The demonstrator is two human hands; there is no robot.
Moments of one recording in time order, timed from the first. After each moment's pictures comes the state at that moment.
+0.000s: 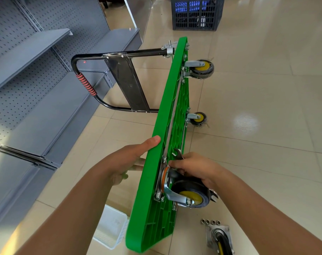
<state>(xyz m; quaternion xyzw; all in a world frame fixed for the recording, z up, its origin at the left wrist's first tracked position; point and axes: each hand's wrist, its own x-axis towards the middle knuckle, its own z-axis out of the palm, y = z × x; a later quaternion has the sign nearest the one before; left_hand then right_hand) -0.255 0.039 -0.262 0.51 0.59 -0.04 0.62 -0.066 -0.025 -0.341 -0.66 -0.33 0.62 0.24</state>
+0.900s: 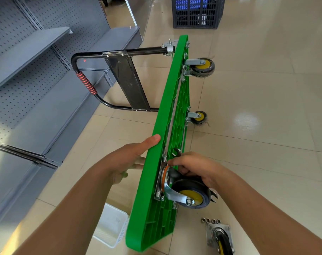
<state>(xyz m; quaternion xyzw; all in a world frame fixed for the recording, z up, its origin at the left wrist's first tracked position) -0.254 0.040 -0.265 0.52 0.60 -0.04 0.61 -0.066 -0.024 -0.342 -0.65 -0.30 0.66 0.24</state>
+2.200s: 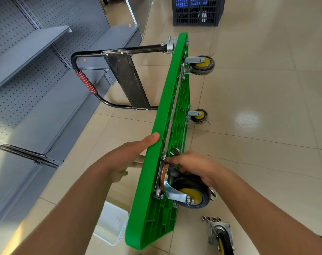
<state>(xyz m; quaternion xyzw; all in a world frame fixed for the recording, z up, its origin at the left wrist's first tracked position) -0.253 0.040 -0.266 0.52 0.60 -0.04 0.61 -0.068 -0.023 -0.349 -0.64 -0.31 0.66 0.24</state>
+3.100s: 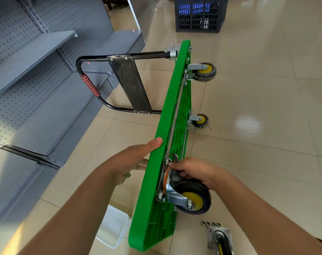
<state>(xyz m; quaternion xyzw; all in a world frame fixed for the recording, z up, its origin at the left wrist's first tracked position) -0.253 0.039 -0.262 0.54 0.59 -0.02 0.61 -0.066 -0.023 -0.347 -0.58 -0.30 0.72 0.23</state>
